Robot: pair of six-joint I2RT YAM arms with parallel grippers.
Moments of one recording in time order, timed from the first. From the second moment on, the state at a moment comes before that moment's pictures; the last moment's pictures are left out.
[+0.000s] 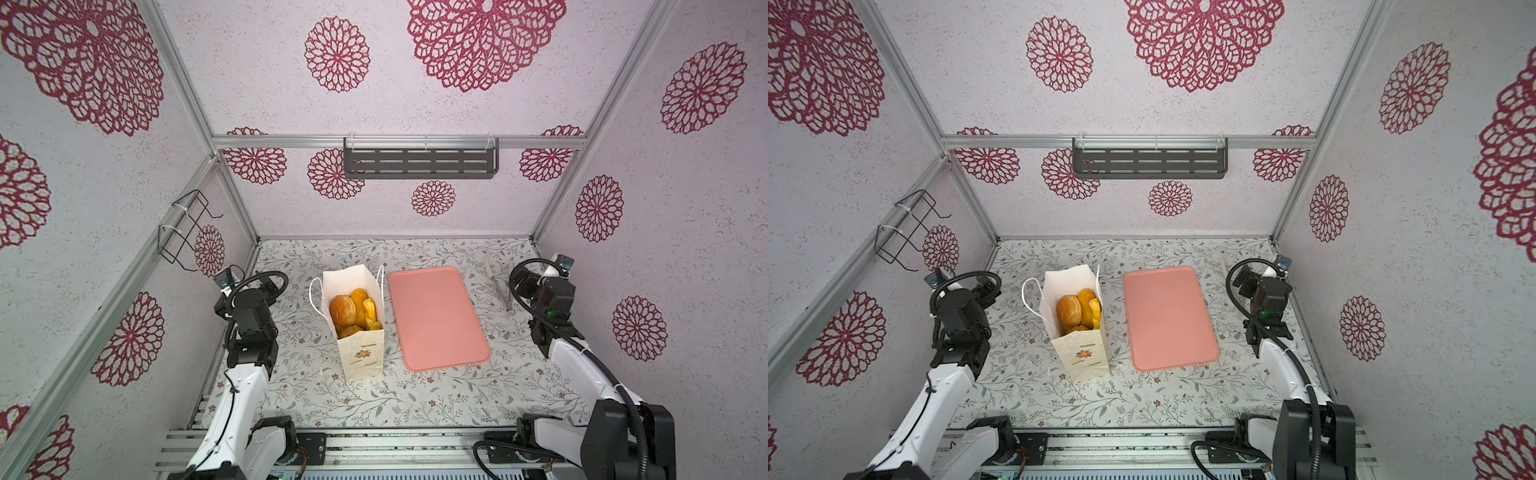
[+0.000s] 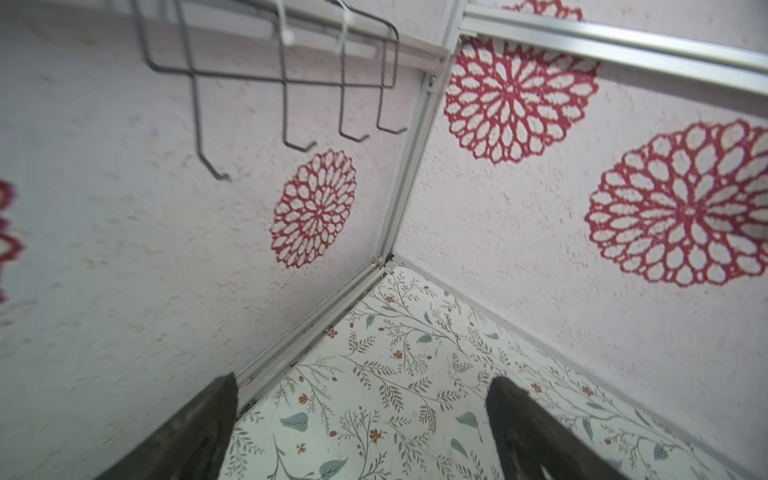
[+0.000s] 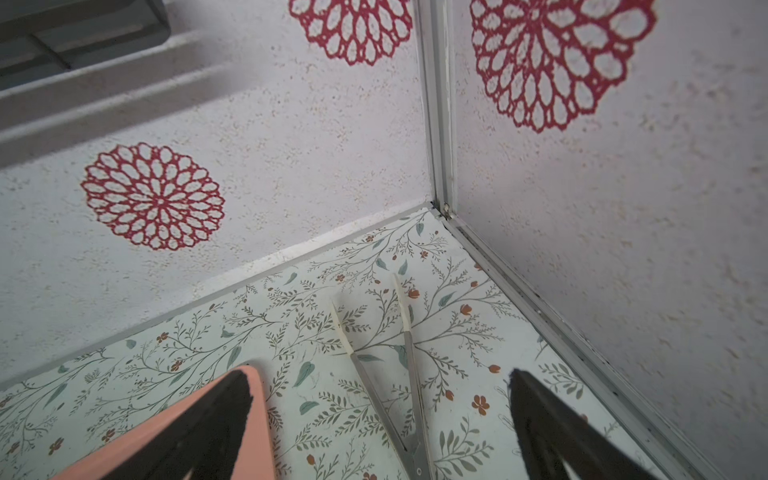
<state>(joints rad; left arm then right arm) 0.09 0.88 0.67 0.03 -0.55 -0.34 -0.08 1.18 0.71 0.19 0.17 0.31</state>
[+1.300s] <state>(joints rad) -0.01 0.53 0.68 -0.66 -0.15 -0.43 -0.15 1.91 1.22 -0.26 -0.09 -0.17</state>
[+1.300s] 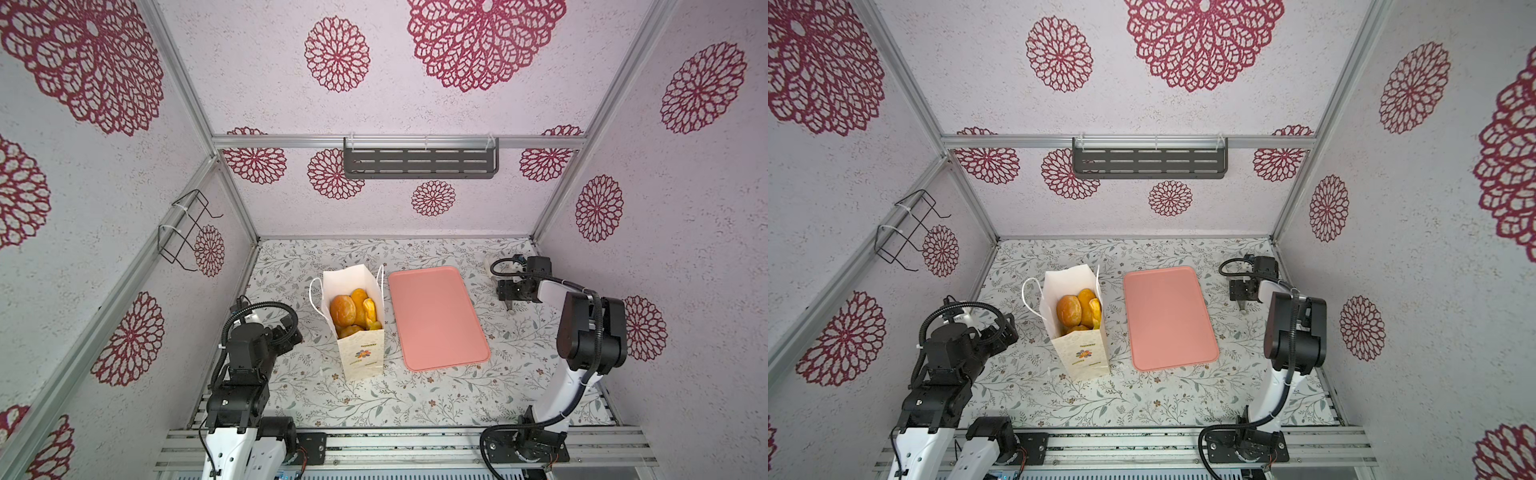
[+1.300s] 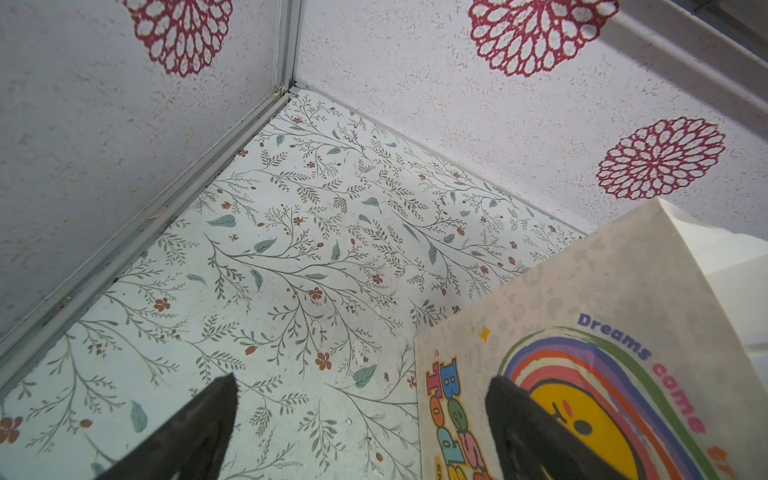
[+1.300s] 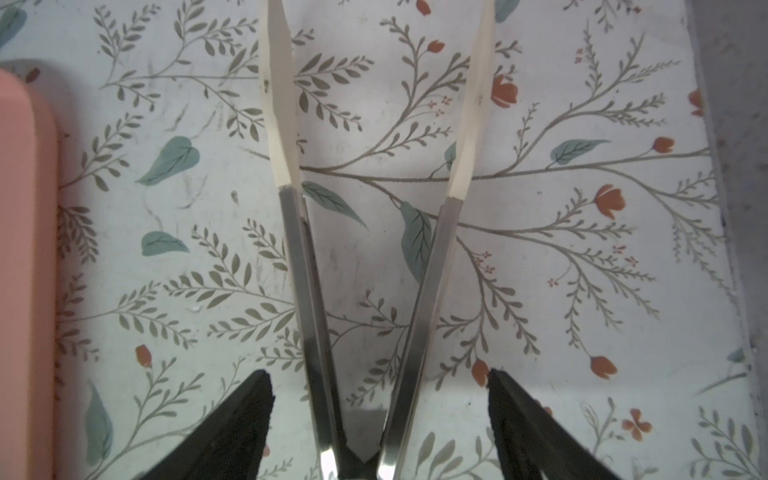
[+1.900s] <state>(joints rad) -0.01 0.55 0.68 -0.66 -0.14 -0.44 -0.13 1.96 1.23 -0.32 -0.06 -0.21</state>
